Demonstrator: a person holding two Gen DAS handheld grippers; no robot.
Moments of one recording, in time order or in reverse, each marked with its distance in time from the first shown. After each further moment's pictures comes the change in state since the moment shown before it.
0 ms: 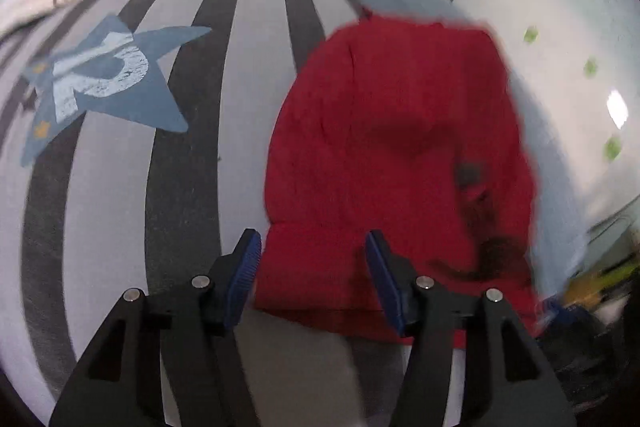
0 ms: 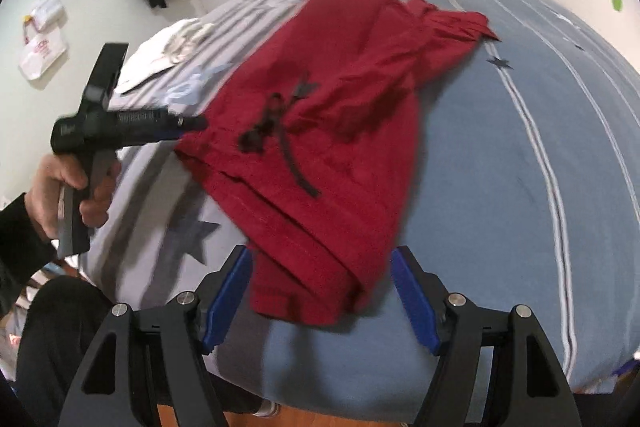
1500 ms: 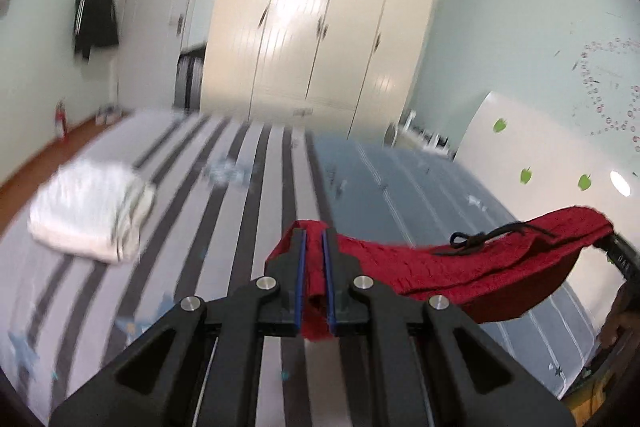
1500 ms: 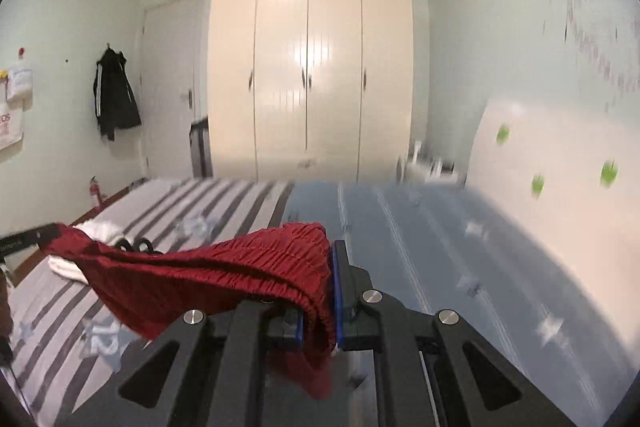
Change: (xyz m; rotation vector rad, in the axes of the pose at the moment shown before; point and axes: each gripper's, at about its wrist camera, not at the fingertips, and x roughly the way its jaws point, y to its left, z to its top) left arm -0.241 -0.078 0.173 0.029 -0.627 0.115; right arm -0.197 -0.042 0.290 -0.100 -0.661 -0.303
